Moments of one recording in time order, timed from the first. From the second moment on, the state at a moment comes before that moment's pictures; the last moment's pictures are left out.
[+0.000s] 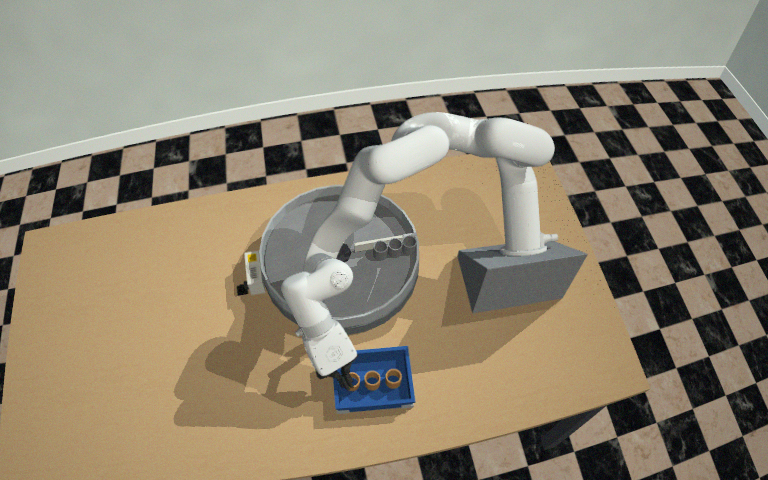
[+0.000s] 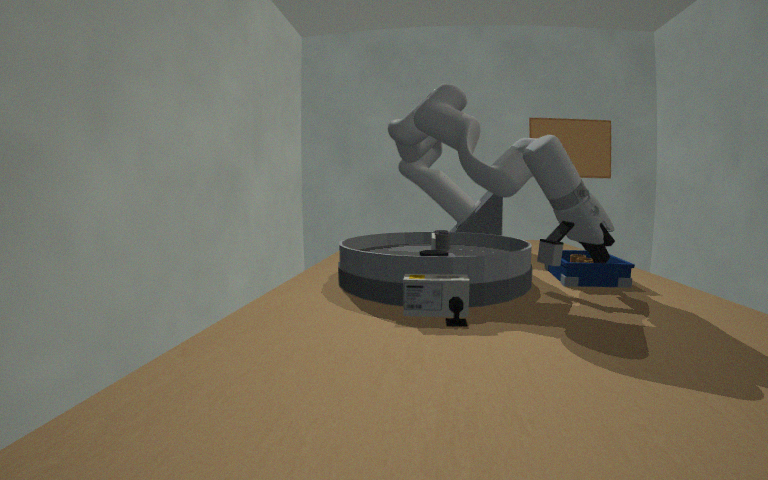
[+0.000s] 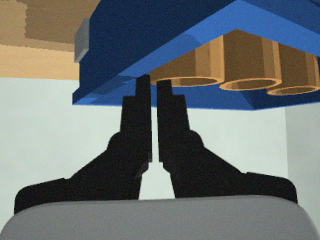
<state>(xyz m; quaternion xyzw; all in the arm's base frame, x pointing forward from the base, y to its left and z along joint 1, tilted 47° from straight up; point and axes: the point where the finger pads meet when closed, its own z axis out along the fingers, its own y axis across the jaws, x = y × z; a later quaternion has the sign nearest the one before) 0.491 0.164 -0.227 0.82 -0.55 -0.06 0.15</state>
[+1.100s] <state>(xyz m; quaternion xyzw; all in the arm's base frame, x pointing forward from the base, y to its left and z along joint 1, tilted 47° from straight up) 0.491 0.164 -0.227 0.82 -0.55 -0.06 0.15</state>
